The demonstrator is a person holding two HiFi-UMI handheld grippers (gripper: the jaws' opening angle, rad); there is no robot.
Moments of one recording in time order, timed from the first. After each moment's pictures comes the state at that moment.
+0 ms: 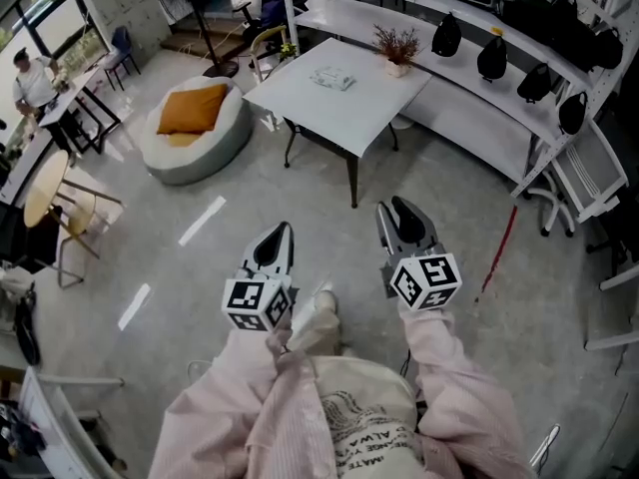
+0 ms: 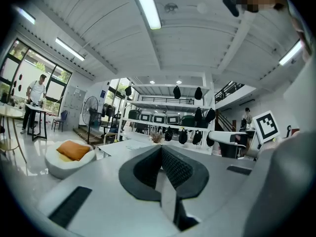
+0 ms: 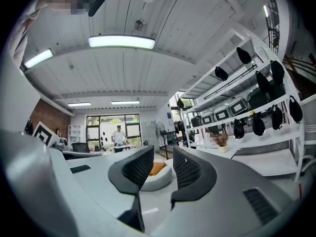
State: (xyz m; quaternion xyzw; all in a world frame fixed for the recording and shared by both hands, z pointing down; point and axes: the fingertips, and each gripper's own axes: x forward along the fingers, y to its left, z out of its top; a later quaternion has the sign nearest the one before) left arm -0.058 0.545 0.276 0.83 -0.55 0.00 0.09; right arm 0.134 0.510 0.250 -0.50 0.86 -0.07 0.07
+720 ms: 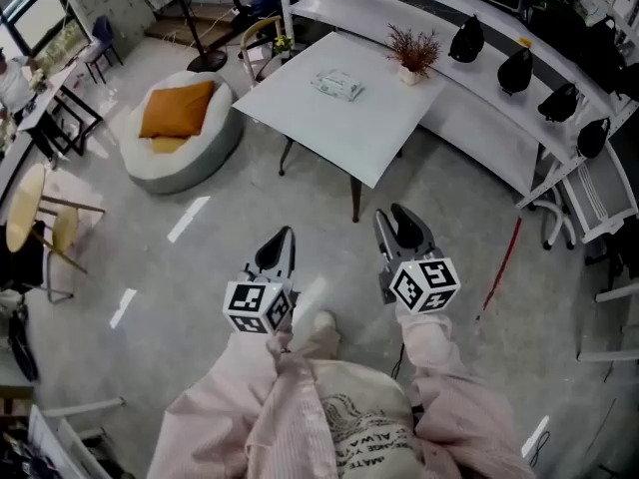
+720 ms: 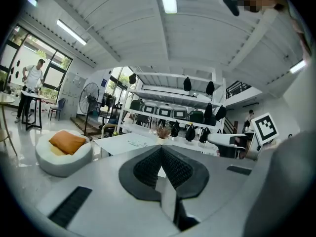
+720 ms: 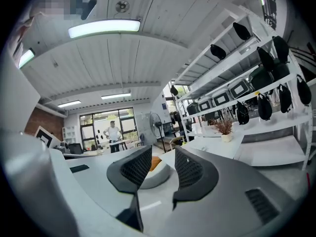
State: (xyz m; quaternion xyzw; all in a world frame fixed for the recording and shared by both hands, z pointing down) left arm -0.104 0.364 0.323 0.83 -0.54 0.01 0.14; right arm 0.086 0.331 0.303 -0.51 0.85 -0.13 0.04
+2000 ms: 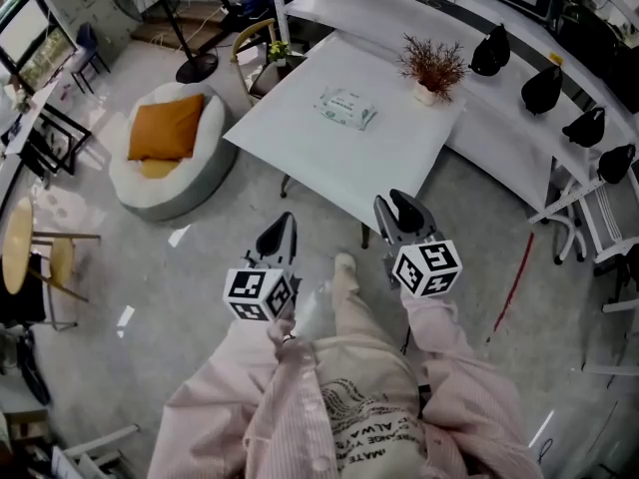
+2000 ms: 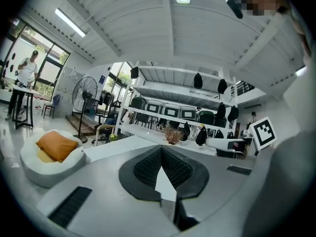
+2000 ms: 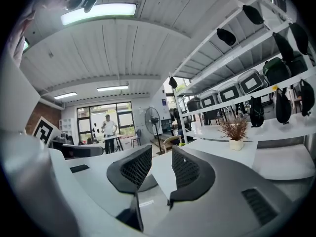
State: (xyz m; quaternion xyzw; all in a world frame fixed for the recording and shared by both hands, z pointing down) left arm -0.125 0.132 0.345 0.84 -0.52 0.00 0.15; right arm 0.062 0.102 0.333 -0.51 0.85 -0.11 0.01
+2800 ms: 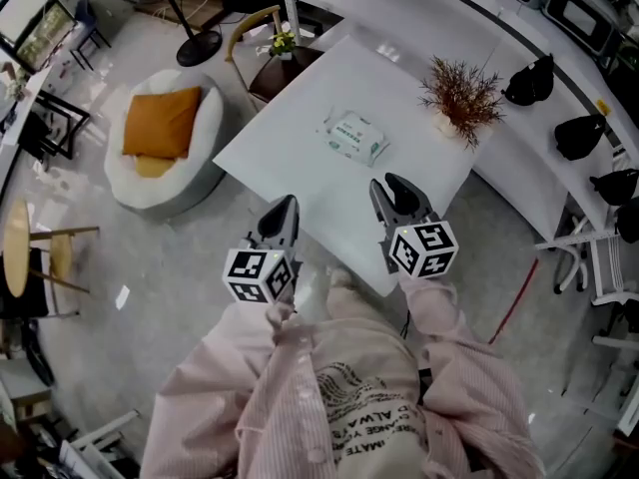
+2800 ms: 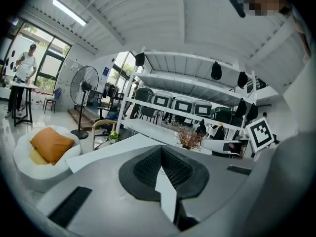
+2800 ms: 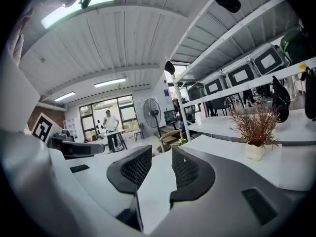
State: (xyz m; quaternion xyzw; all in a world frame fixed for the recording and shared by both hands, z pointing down) left arm -0.106 -0.079 0.360 0.82 -0.54 0.03 0.19; right arm 0.063 -0.123 0.360 -0.47 0.87 -0.16 -0.03
